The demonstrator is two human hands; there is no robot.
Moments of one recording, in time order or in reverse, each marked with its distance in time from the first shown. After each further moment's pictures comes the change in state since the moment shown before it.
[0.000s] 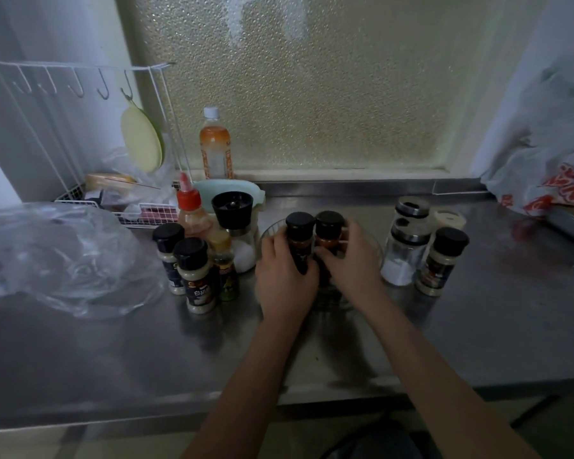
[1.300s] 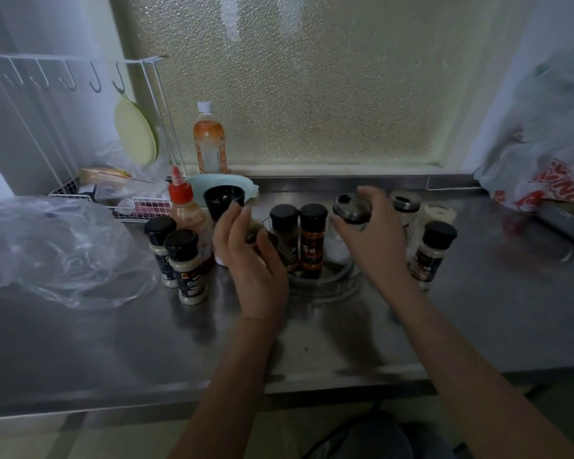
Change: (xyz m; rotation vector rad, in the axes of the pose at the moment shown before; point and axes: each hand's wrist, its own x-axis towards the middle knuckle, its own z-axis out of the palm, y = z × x) left_hand 0.000 0.011 -0.027 -0.287 0.548 0.421; right_hand 0.019 0.007 -0.038 -0.190 0.187 -0.173
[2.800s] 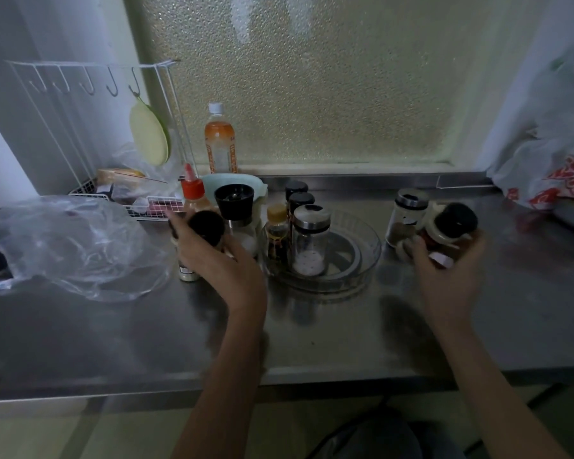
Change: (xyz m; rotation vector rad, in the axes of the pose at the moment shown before) left_hand 0.010 -0.015 -0.014 0.199 0.203 -0.486; right_hand -0.047 0.050 -0.045 0.235 0.358 0.206
